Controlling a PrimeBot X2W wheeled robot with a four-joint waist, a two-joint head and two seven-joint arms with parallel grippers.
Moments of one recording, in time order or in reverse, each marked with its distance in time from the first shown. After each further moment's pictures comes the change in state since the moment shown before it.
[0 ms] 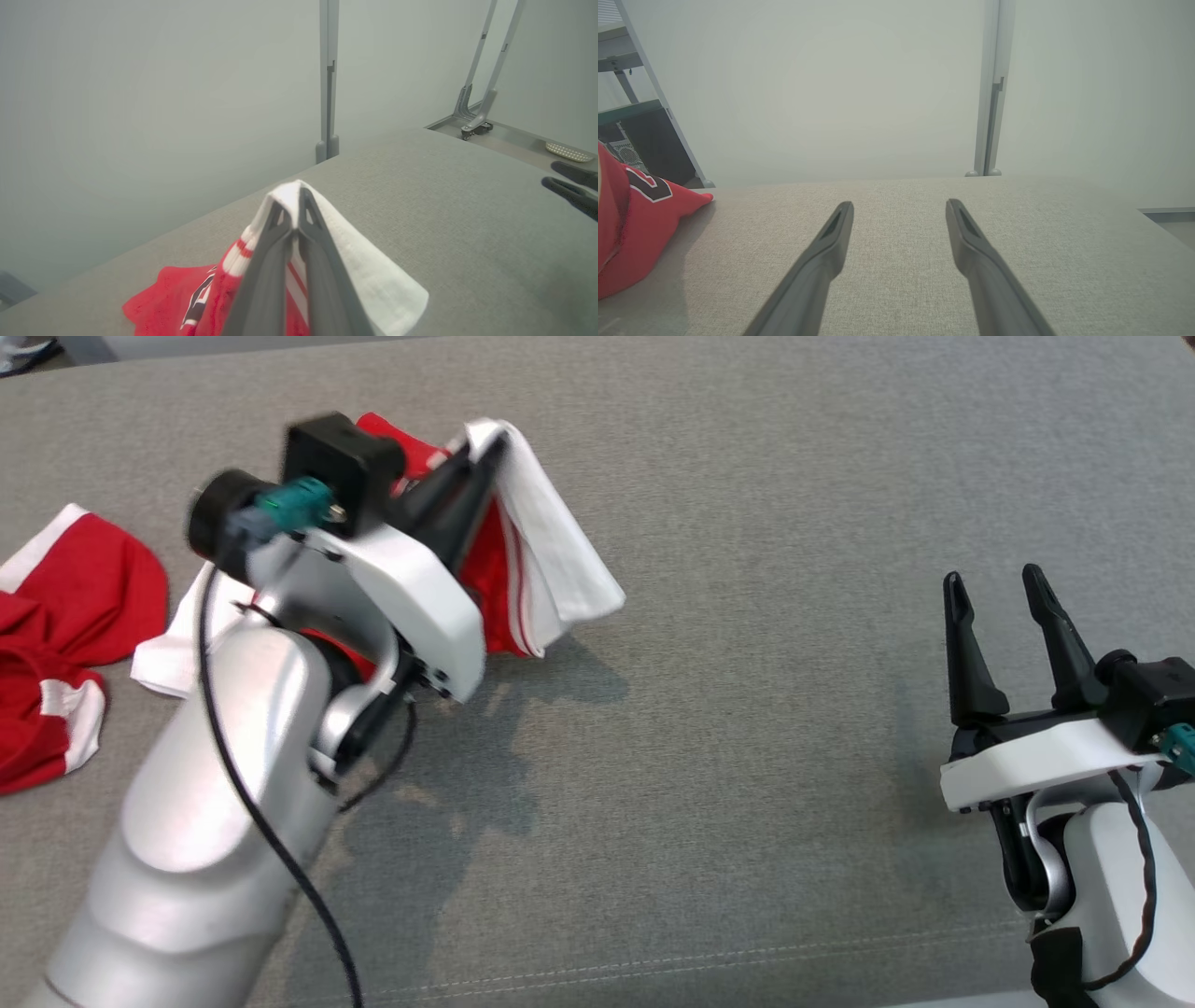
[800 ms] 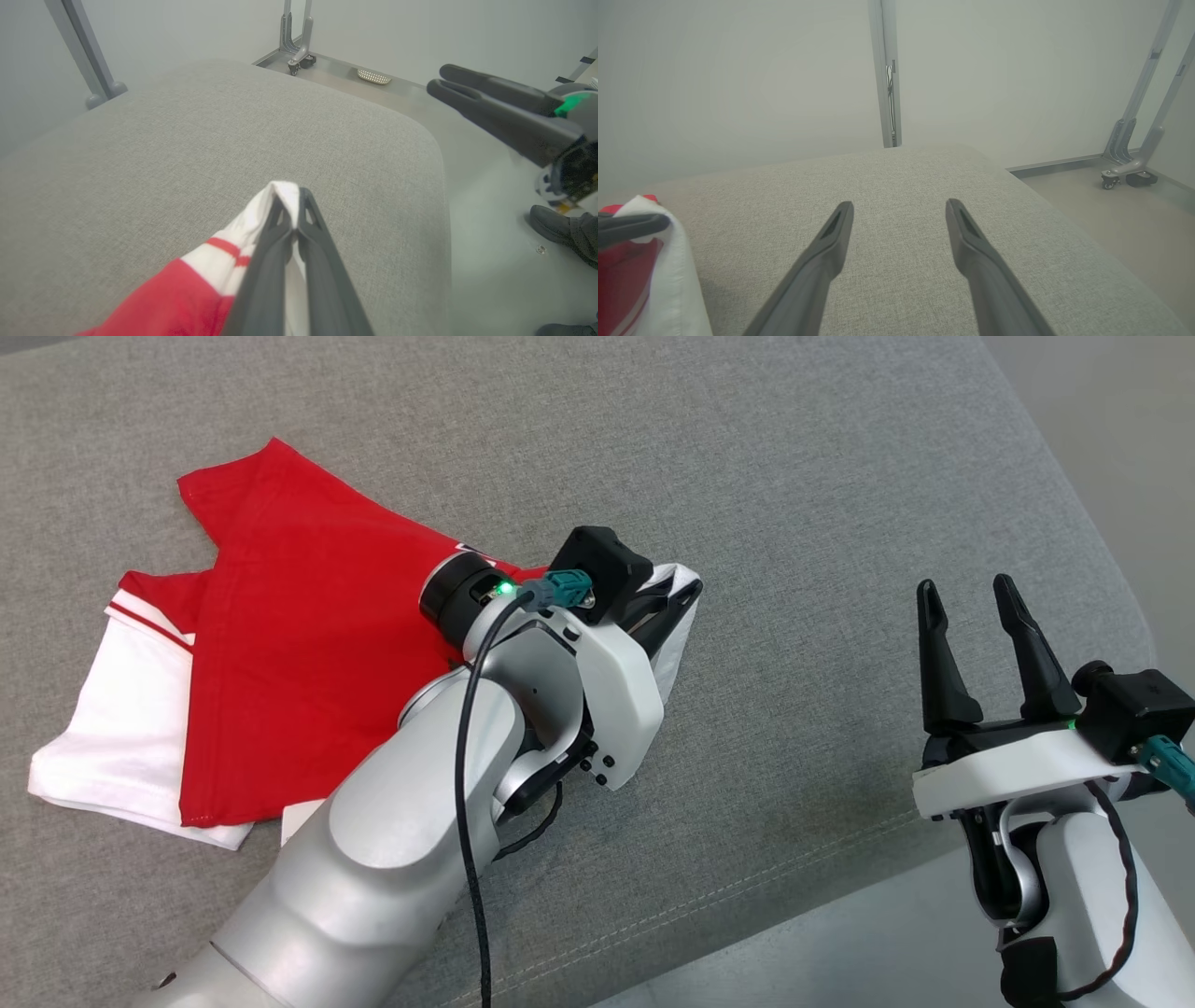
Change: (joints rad) left arm -0.050 -0.196 -0.290 0.241 -0.017 -0.052 0.009; right arm 0.026 0.056 0.006 -0.028 0.027 0.000 -0.001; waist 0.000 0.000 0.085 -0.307
